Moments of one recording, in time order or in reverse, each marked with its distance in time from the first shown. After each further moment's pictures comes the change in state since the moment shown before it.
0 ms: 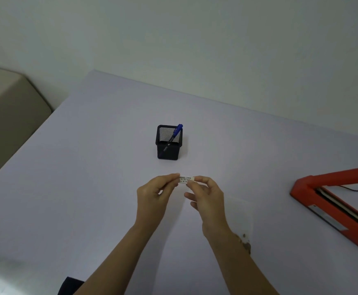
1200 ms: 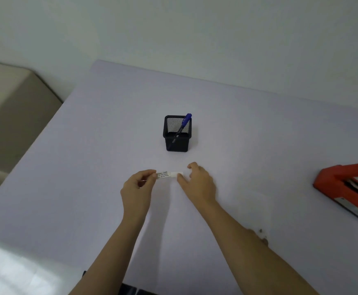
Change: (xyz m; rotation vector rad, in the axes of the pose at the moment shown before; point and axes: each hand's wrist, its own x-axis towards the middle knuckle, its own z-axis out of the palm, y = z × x) left_hand 0.012 -0.037 -0.030 -0.034 0.125 -0.678; right_hand 0.090 0.063 0.033 -0.973 -0.054 -0.296
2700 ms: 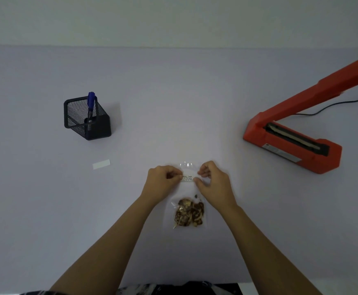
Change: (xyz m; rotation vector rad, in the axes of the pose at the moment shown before) left_hand -0.063 -0.012 0.196 0.500 -0.705 0.305; right_hand -0.062 0.200 -0.103 0.339 0.153 0.084
